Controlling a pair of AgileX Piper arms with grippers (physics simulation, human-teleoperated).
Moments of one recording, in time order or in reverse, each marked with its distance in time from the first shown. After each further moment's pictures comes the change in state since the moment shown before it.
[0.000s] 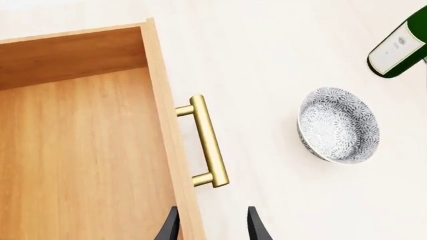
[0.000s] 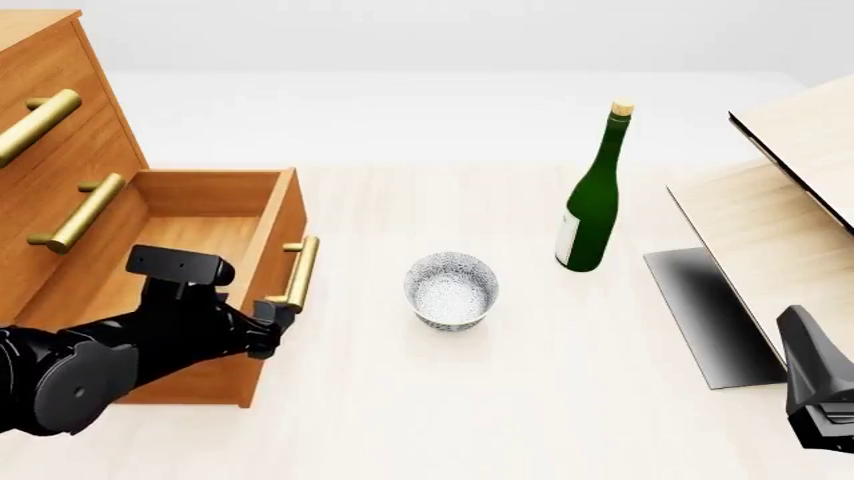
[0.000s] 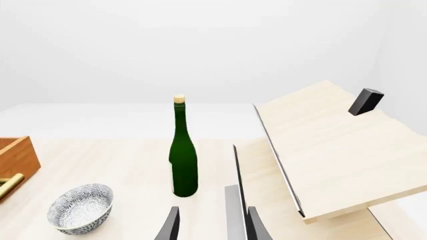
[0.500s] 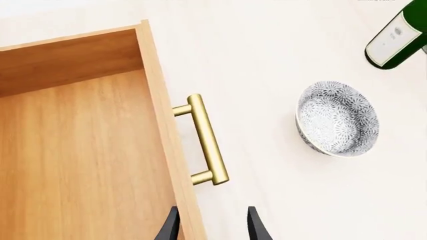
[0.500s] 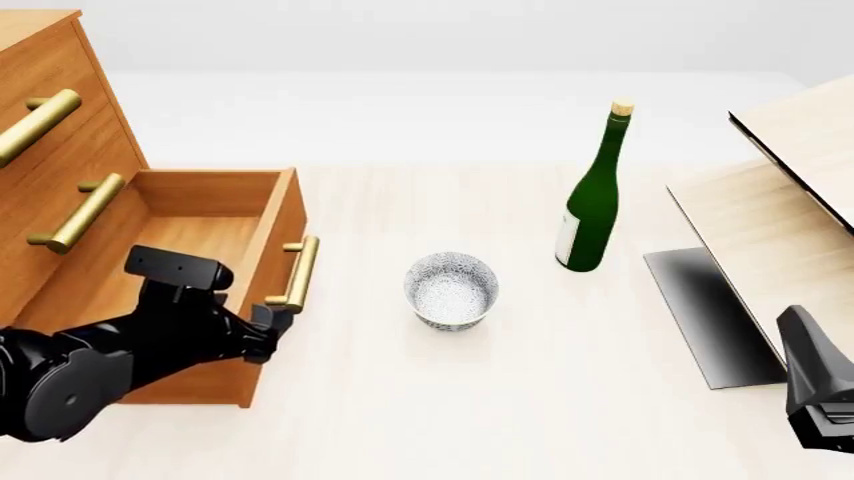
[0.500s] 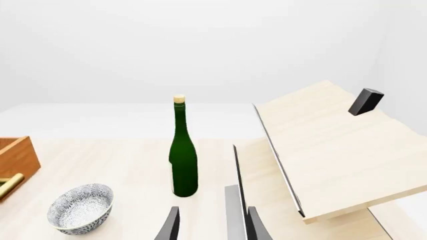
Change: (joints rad) left arm 0.014 -0.013 0.012 0.000 -0.035; right arm 0.000 0.000 0.000 0.000 0.000
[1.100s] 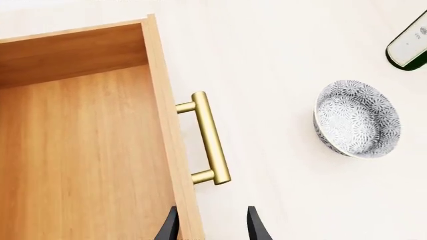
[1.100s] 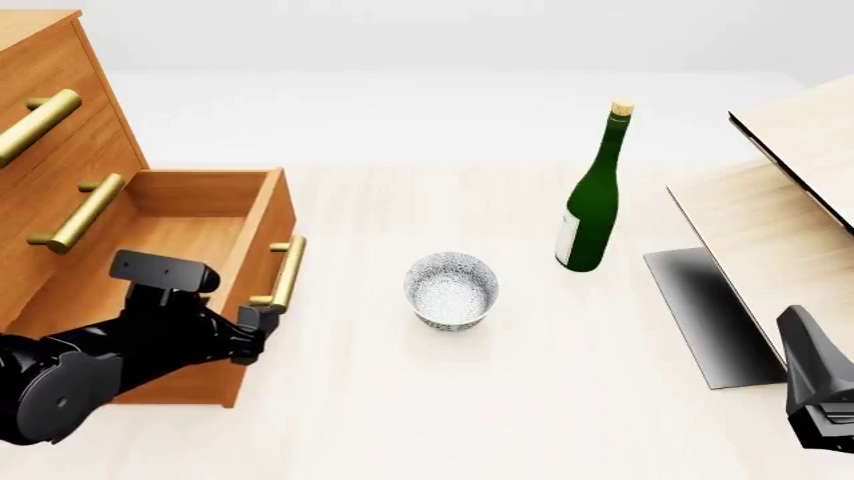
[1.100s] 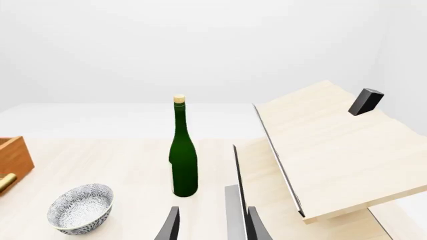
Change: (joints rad) left arm 0.054 0.000 0.021 -0.010 0.009; right arm 0.000 0.000 0.000 0.000 0.000
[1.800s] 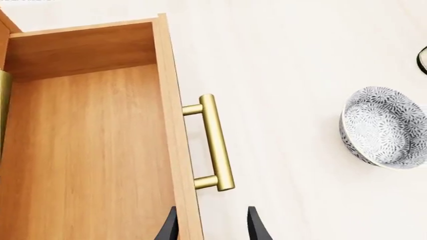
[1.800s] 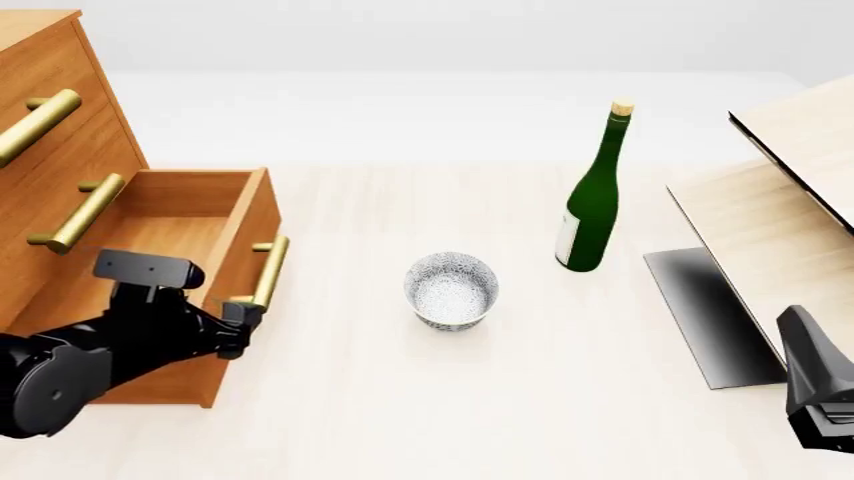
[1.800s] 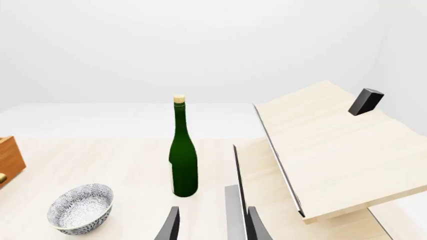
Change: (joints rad) left arm 0.078 0.021 0.002 -0.016 0.010; right arm 0.000 0.000 0.000 0.000 0.000
